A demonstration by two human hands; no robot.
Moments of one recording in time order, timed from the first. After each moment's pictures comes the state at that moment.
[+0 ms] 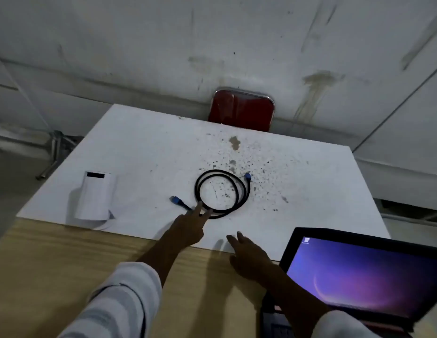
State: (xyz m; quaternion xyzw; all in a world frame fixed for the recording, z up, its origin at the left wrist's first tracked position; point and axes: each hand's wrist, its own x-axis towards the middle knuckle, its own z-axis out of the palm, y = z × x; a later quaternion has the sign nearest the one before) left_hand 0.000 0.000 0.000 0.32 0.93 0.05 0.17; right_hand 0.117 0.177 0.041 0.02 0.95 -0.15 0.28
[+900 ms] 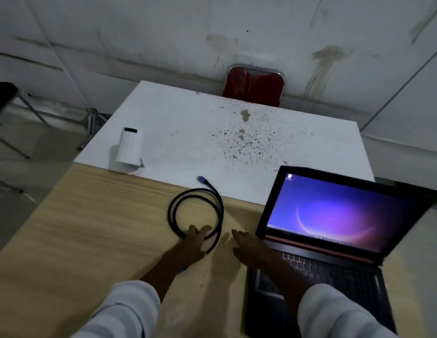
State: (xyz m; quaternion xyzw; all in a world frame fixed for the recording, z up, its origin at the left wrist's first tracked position) left_hand 0.220 -0.048 -0.008 0.19 0.91 0.21 0.30; right_hand 0.261 0.156 0.051 -0.01 0.93 -0.15 0.34
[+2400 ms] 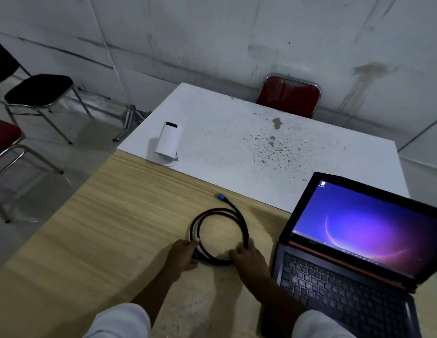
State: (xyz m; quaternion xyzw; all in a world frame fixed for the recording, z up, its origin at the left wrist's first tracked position) left_hand 0.278 -0.116 -0.008 -0.35 0.66 0.61 0.25; right_hand 0.305 0.091 -0.001 -0.14 0.98 0.04 0.15
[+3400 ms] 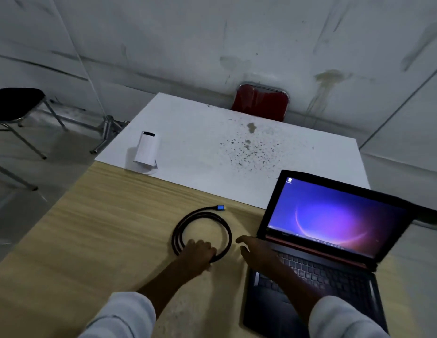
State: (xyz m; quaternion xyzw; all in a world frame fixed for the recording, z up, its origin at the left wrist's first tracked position) left_hand 0.273 -0.046 0.033 0.31 0.92 -0.03 0.25; right_hand 0.301 0.160 0.063 0.00 0.94 -0.28 0.20
